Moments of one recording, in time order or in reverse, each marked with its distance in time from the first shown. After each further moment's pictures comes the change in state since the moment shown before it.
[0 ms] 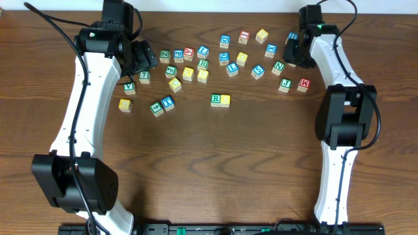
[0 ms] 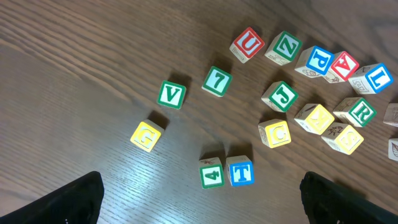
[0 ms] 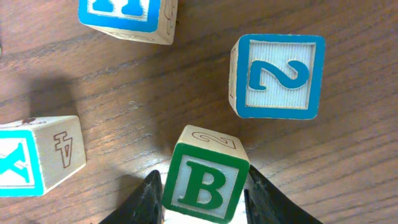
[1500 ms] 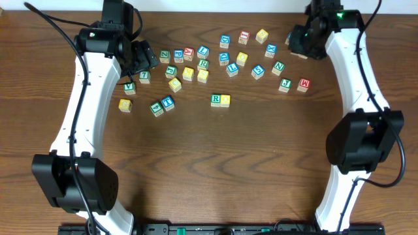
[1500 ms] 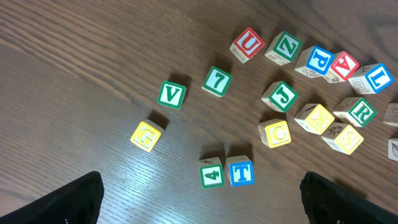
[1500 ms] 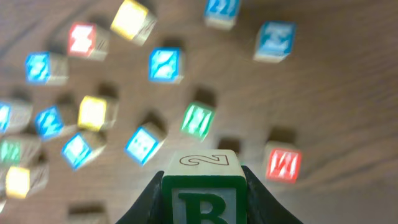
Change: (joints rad) left arm 0.000 0.000 0.000 0.000 0.000 0.000; right arm 0.044 -0.327 -0.055 -0.192 -0.092 -0.060
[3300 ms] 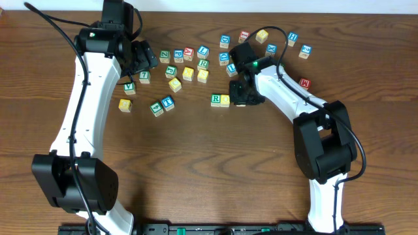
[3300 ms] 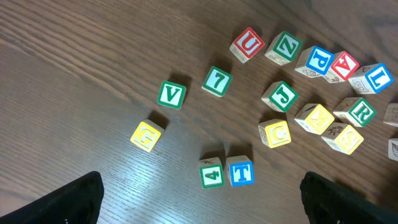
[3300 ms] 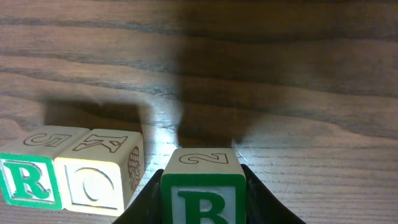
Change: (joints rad) left arm 0.000 0.000 0.000 0.000 0.000 0.000; right arm 0.361 0.002 -0.465 0.241 0.029 0.138
